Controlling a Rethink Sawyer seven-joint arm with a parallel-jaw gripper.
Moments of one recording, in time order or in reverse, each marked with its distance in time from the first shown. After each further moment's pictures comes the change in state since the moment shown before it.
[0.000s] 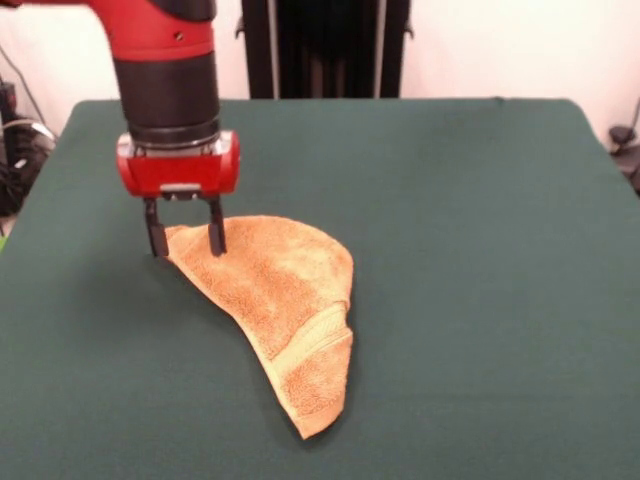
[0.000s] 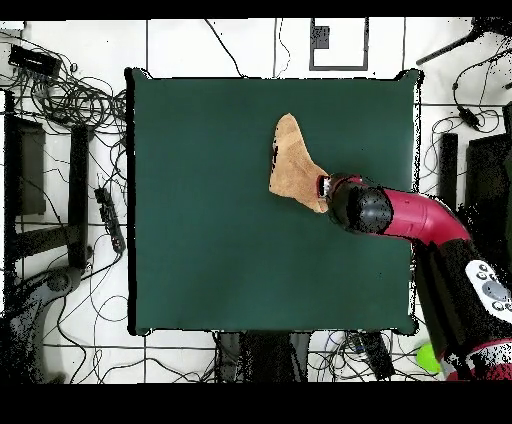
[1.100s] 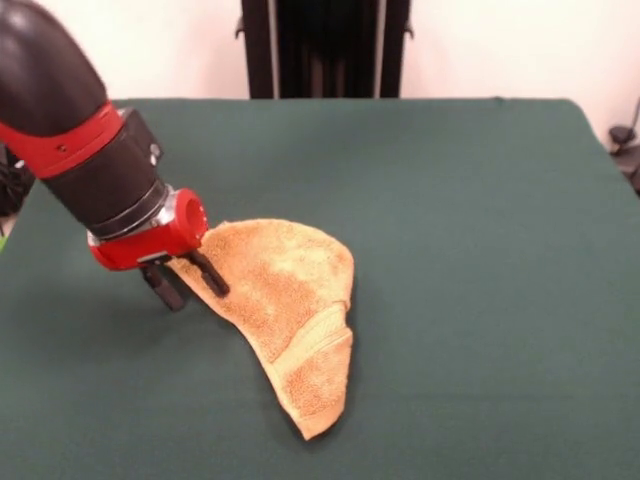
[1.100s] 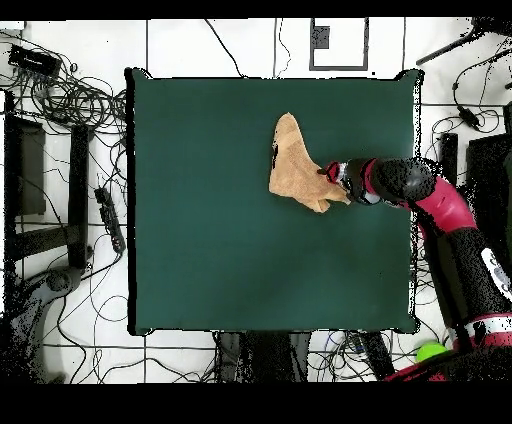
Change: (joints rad) arm -0.203 0.292 0.258 -0.273 0.128 0.453 -0.111
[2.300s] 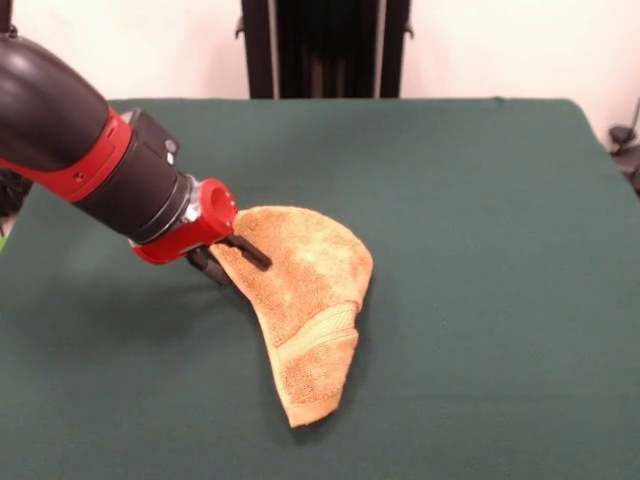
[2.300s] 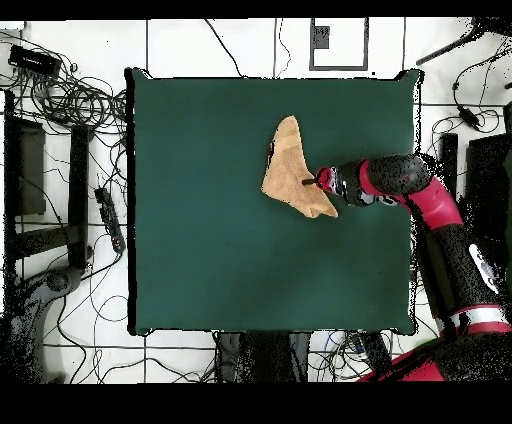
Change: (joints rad) arm 0.010 0.062 0.014 -0.039 0.060 0.191 0.000
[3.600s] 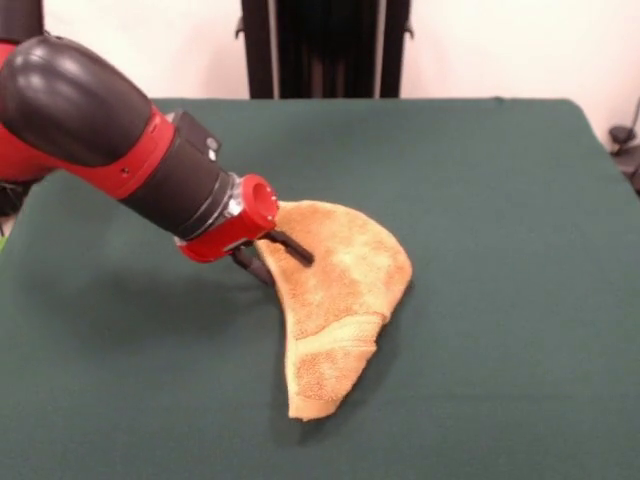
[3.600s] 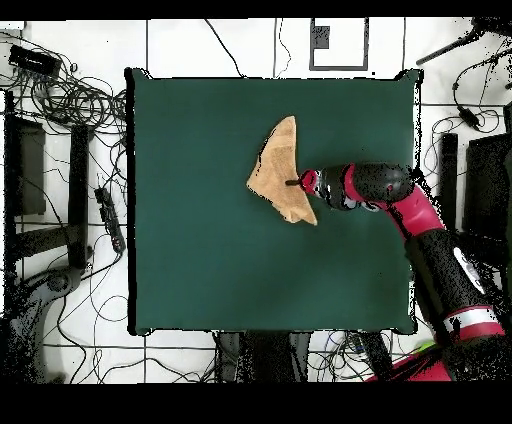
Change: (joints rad) arm -0.032 0.024 0.052 0.117 0.036 -0.113 0.000
